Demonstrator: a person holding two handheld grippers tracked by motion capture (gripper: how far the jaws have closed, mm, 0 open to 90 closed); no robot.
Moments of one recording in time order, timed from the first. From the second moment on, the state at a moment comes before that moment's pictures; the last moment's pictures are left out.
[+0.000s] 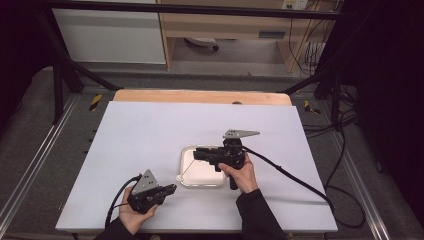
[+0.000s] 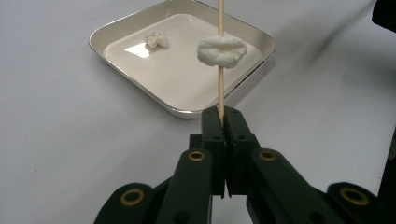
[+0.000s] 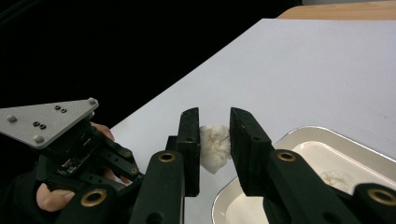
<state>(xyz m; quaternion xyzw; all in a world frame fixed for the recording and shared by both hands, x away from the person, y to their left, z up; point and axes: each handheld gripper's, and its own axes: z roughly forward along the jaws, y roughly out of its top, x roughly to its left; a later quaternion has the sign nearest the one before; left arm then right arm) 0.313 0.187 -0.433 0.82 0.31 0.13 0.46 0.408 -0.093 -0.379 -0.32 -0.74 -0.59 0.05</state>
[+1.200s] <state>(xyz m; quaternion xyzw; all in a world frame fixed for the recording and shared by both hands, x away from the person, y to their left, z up) 0.309 0.185 -0.437 0.80 0.32 0.13 0.48 0.393 -0.079 -0.395 -0.32 -0.71 -0.63 0.06</state>
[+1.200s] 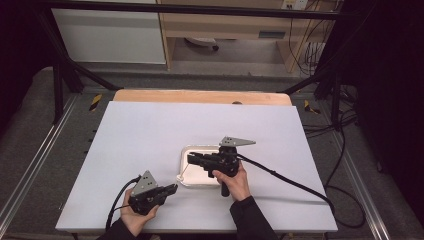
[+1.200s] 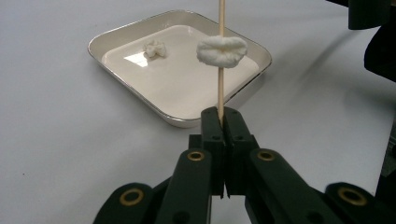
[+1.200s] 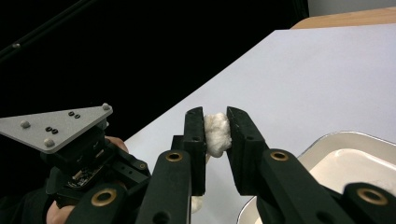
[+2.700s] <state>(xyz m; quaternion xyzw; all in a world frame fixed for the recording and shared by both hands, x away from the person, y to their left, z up) 0.310 0.178 -0.431 0.80 0.32 0.15 0.49 0.383 -0.067 -0.417 -0.32 -0.72 -0.61 0.09</state>
